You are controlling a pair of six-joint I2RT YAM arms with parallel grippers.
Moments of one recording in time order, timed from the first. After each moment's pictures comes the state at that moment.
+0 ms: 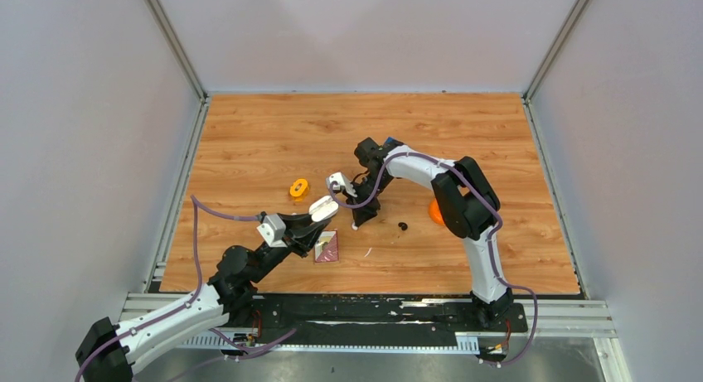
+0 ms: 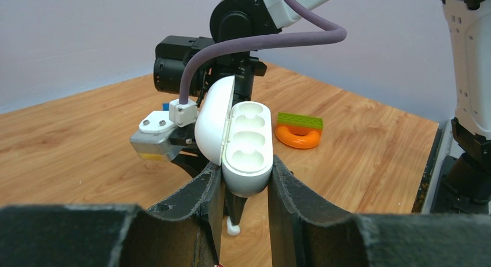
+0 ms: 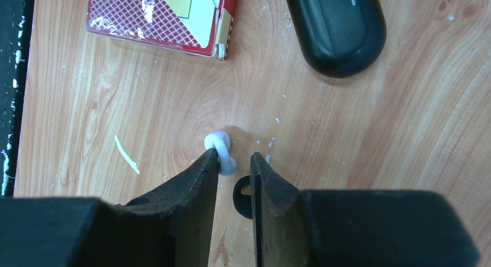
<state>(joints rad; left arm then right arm) -0.89 0.44 0.01 0.72 -0.02 -0.10 0.66 2.15 1.58 -0.90 -0.79 -1.09</state>
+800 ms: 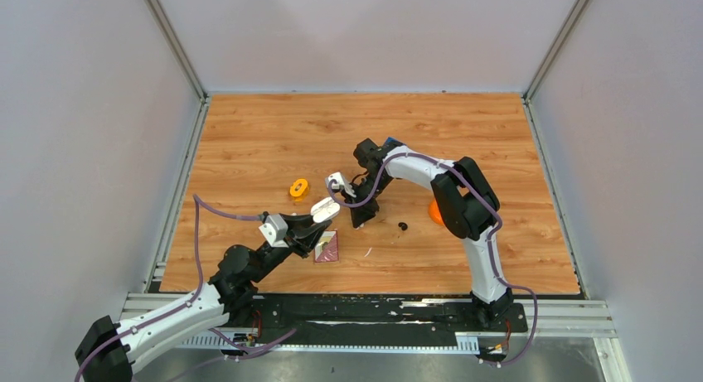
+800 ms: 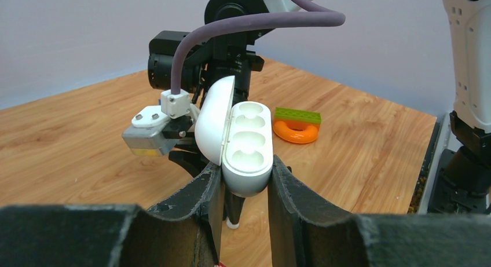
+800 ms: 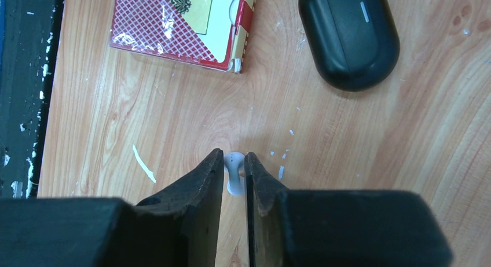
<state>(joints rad) -0.89 0.46 0.01 0.72 -0.01 -0.10 0.67 2.15 1.58 -0.92 -0.84 -1.06</state>
